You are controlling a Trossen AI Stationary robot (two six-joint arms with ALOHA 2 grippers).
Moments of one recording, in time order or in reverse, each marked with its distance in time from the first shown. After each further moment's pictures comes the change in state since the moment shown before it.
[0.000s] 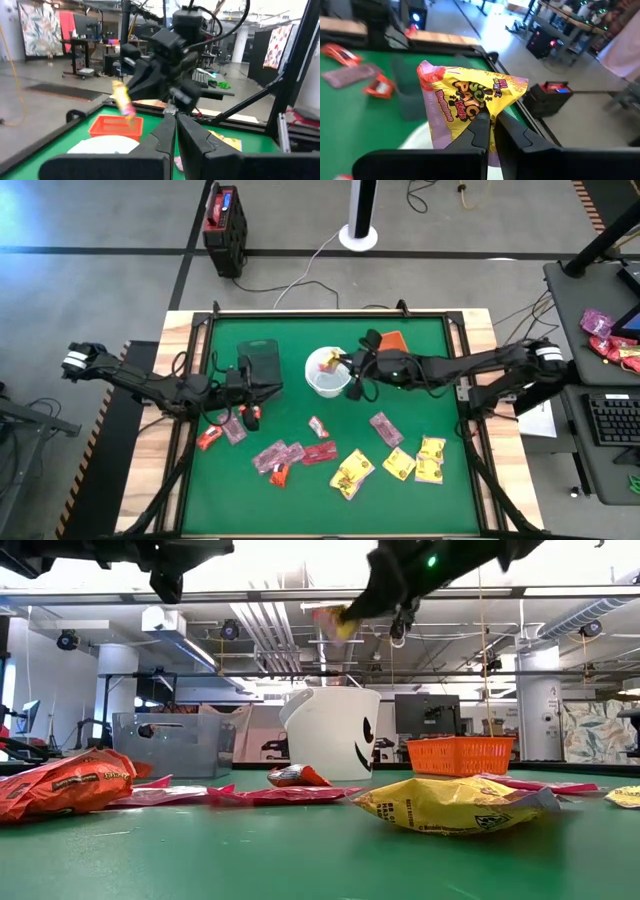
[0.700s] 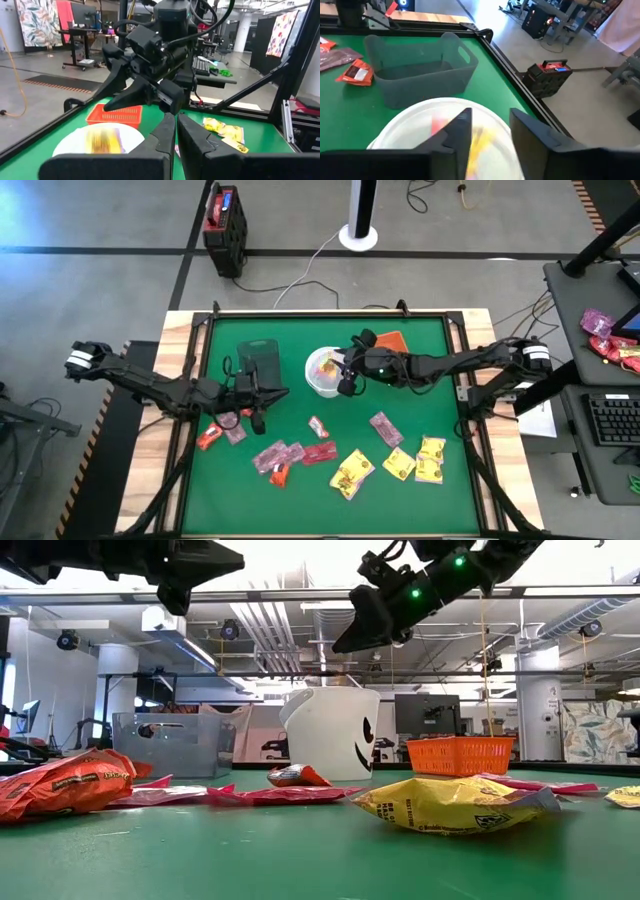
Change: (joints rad) left arm 0.000 0.095 0.000 0.037 -0.001 -0.003; right arm -0.056 0.094 0.000 0.029 -0.009 0.081
